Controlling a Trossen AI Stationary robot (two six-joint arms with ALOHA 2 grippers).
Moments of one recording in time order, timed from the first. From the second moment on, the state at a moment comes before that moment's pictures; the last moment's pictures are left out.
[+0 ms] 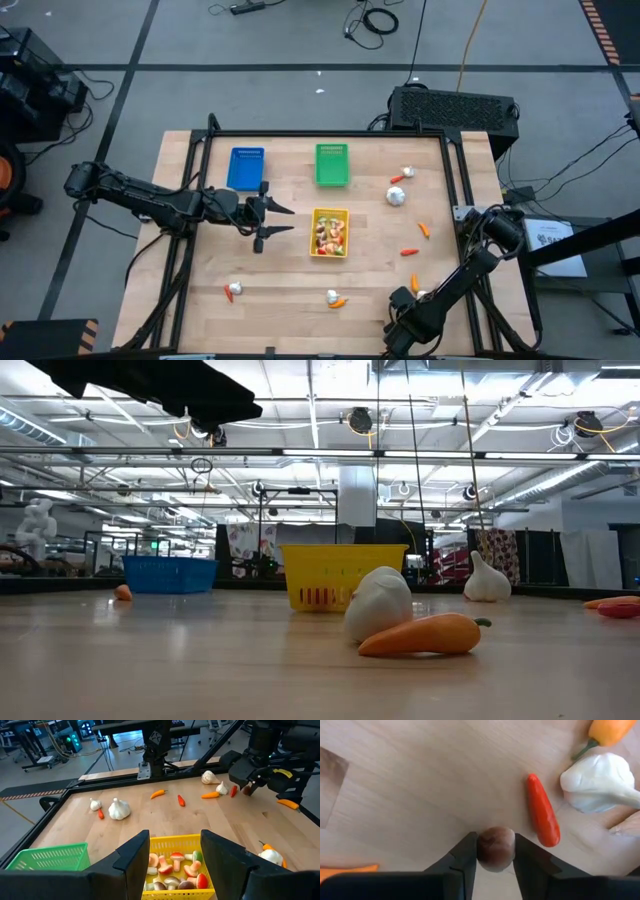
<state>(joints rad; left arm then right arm) -0.14 1.06 0.55 0.26 -0.11 0.11 0.83 1.98 1.32 -0.99 -0.21 1.82</state>
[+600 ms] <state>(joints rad) -0.14 1.06 0.55 0.25 -0.08 0.08 0.71 1.84 1.32 -0.92 0.15 1.55</state>
